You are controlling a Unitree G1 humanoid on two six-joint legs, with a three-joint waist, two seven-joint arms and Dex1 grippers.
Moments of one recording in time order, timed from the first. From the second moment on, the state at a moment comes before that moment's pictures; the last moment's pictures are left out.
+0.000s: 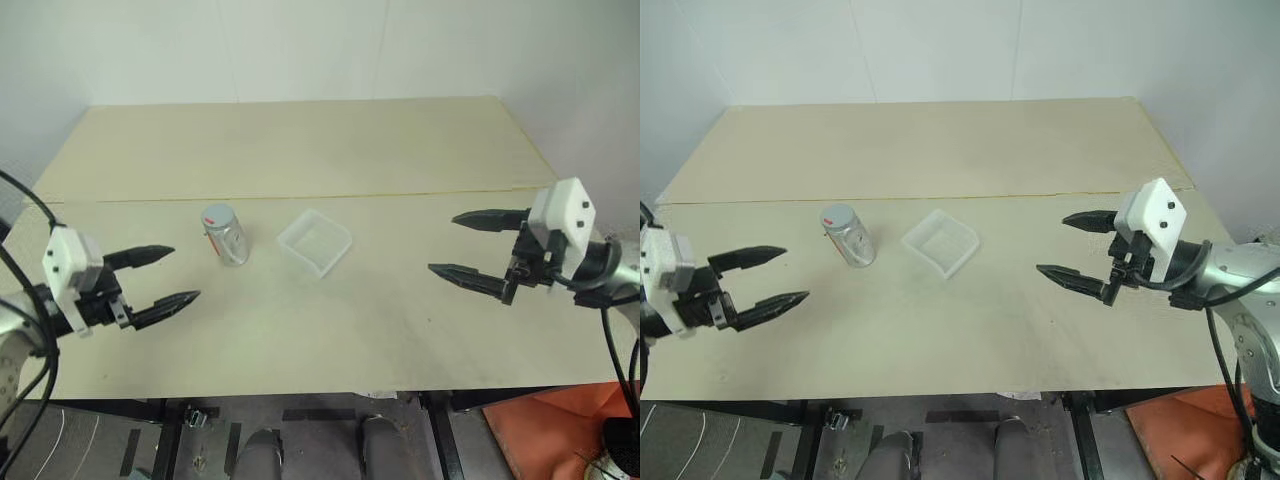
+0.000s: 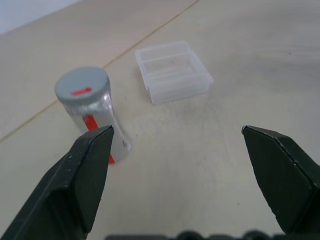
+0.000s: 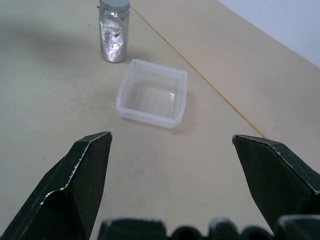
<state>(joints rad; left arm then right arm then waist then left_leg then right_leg) 0.06 0.91 0.55 -0.33 -0.64 0.42 -1.08 -0.30 -0.94 -0.27 -0.44 0.58 0.59 0.95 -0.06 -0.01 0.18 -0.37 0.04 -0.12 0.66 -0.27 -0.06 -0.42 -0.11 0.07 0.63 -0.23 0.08</state>
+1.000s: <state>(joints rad) -0.25 0.57 0.24 -0.10 -0.40 0.34 -0.65 -0.27 -0.90 -0.26 -0.56 0.58 0.61 0.84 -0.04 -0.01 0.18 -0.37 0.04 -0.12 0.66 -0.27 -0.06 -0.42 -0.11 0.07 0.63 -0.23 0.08</state>
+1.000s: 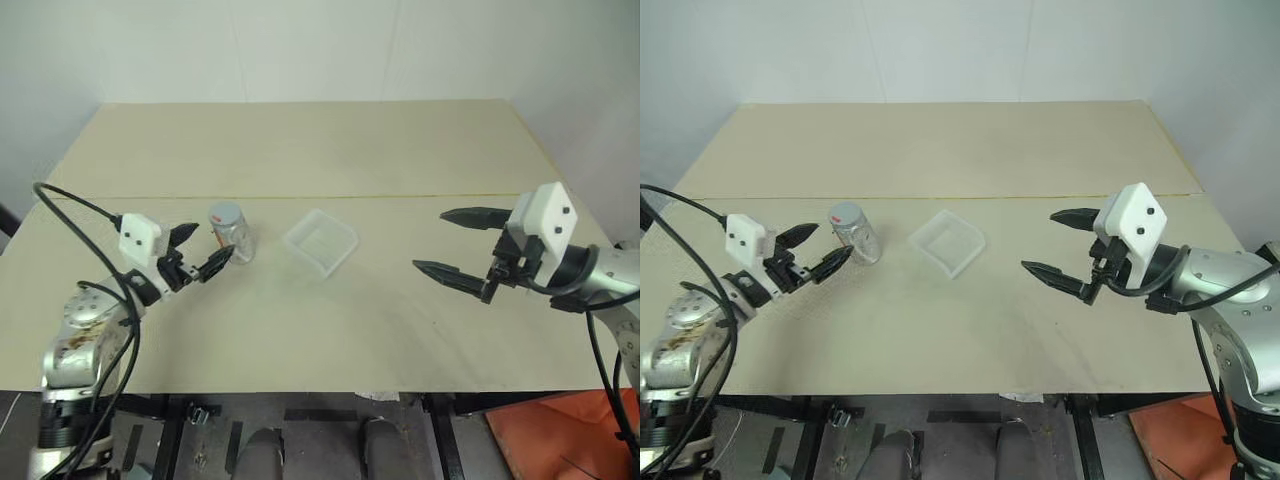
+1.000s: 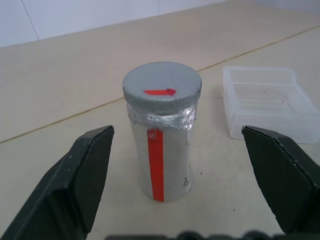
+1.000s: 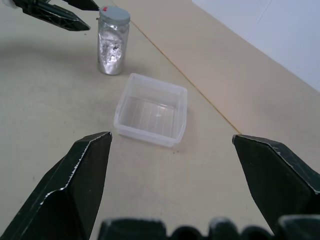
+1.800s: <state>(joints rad) -0.53 0.40 0.13 0.41 -0.24 0.05 -0.61 -0.26 -0.92 -0.27 -0.65 0.64 0.65 0.78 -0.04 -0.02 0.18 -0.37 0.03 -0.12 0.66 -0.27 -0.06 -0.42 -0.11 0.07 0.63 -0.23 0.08</state>
